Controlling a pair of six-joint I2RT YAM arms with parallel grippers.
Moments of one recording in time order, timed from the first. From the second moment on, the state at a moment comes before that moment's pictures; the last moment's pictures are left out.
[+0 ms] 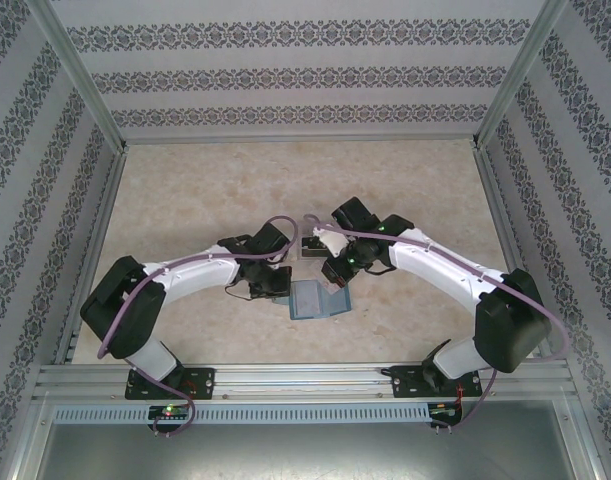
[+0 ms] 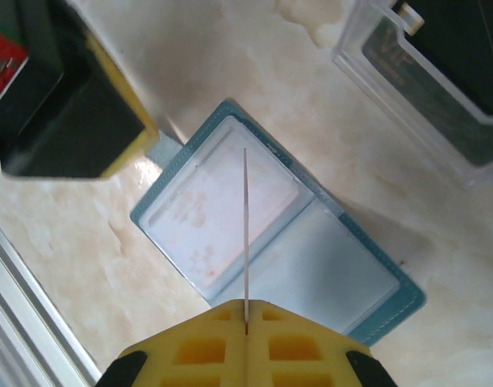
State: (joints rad) left arm -0.69 1.59 0.92 -0.55 0.29 -0.73; right arm 0.64 1.47 1.09 -0.82 -0.34 -0.12
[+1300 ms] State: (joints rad) left arm -0.63 1.44 0.78 -0.52 0.24 -0.77; right arm 0.56 1.96 1.81 -1.22 -0.14 -0.92
